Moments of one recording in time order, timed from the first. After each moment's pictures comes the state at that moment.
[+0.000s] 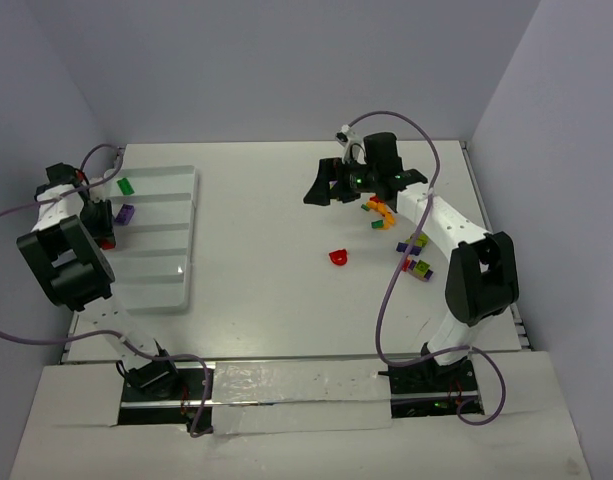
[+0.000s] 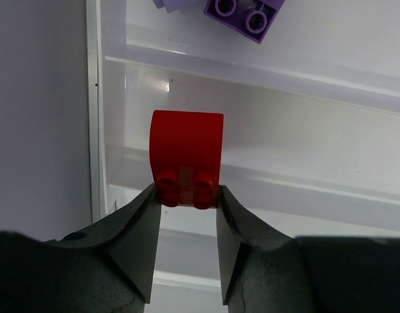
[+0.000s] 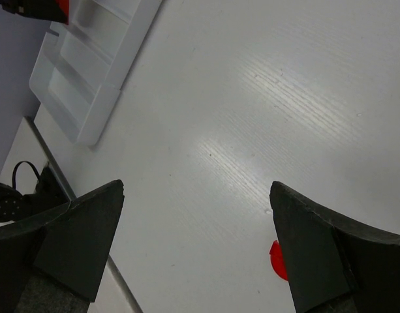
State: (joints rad) left arm 0.48 1.95 1.53 -0.82 0.02 0.28; right arm 0.34 1.69 1.36 -0.30 -0.62 0.27
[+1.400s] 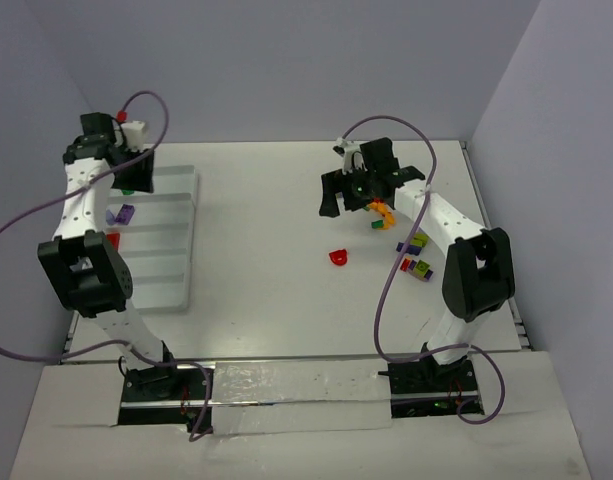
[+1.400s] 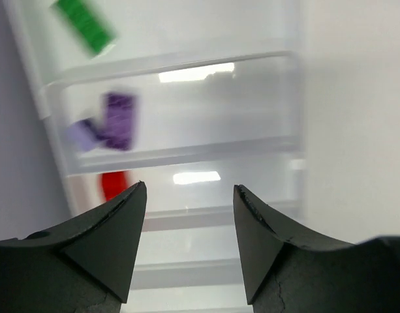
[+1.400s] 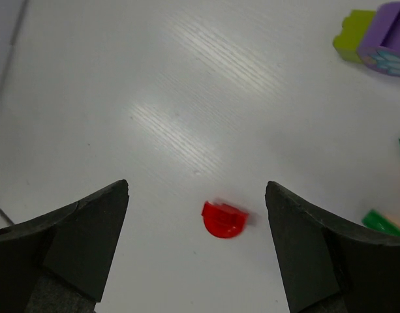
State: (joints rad) left arm 0.25 1.86 1.76 -0.86 0.10 0.30; right arm 0.34 1.72 1.40 -0.48 -0.44 0.06
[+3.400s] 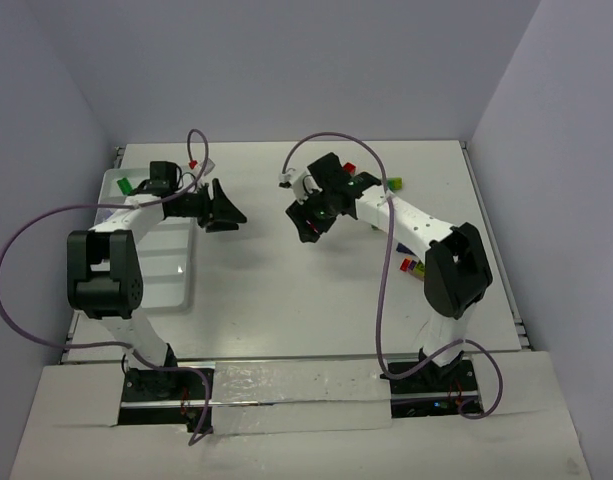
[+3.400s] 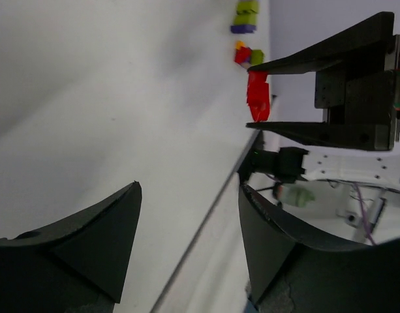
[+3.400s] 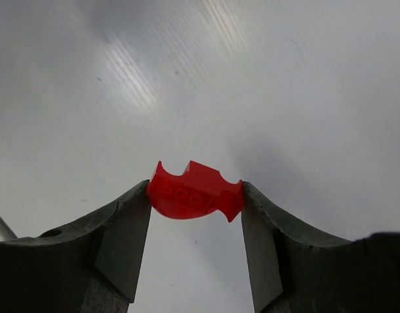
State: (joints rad) left arm -0.03 1.77 1.20 -0.44 1.05 -0.29; right arm 0.60 1.81 1.50 -0.69 -0.28 -0.27
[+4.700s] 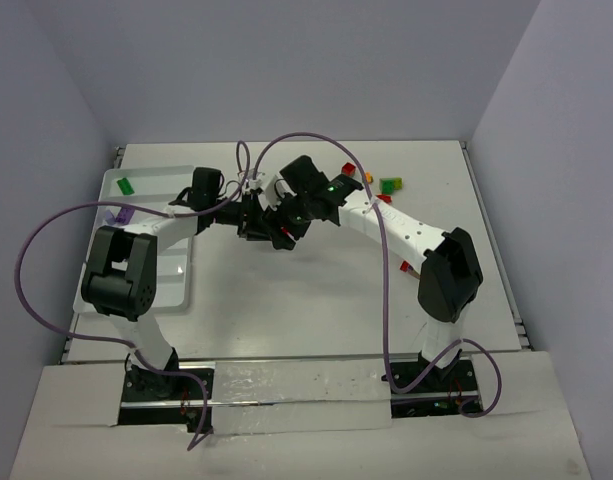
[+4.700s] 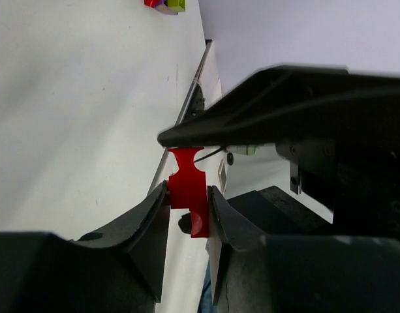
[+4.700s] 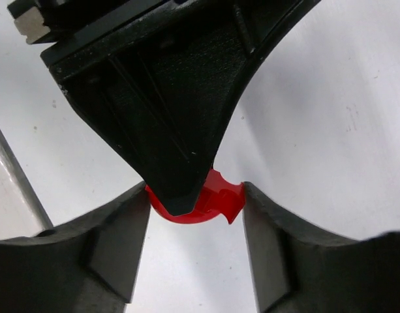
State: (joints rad) left arm -0.28 1.78 1.10 -0.07 1.23 -0.65; right arm 0.75 1.82 1.63 -0.71 -0.31 -0.24
